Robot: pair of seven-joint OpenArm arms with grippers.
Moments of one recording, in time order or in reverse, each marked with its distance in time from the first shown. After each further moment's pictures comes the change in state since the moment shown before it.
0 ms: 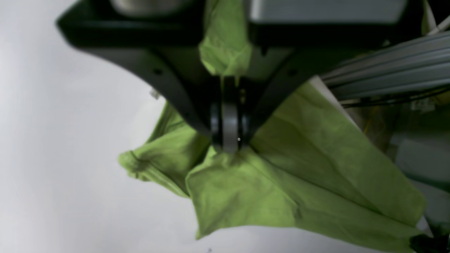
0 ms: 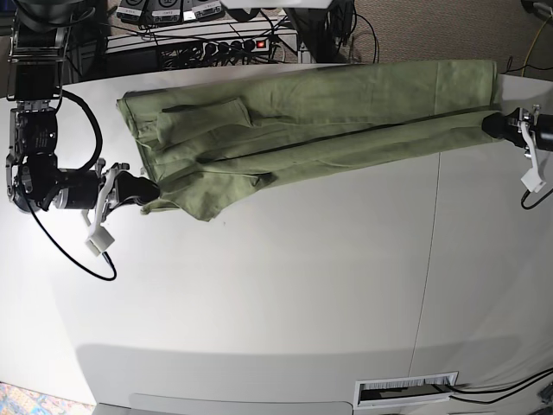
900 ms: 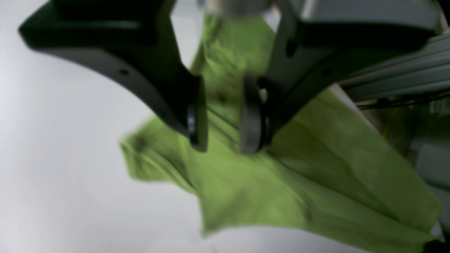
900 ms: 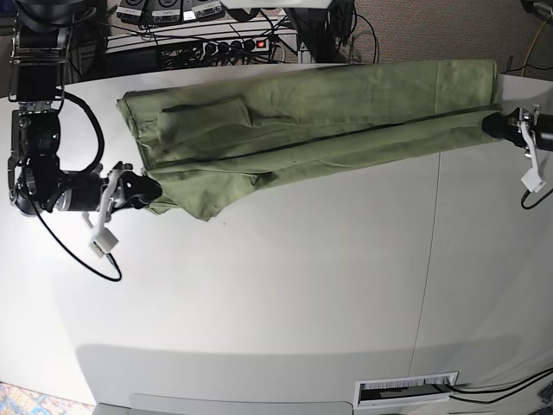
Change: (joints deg) left arm 0.0 0.0 0.0 0.0 0.0 0.0 0.0; right arm 0.5 -1.7 0.0 2.4 -3.5 0.0 0.0
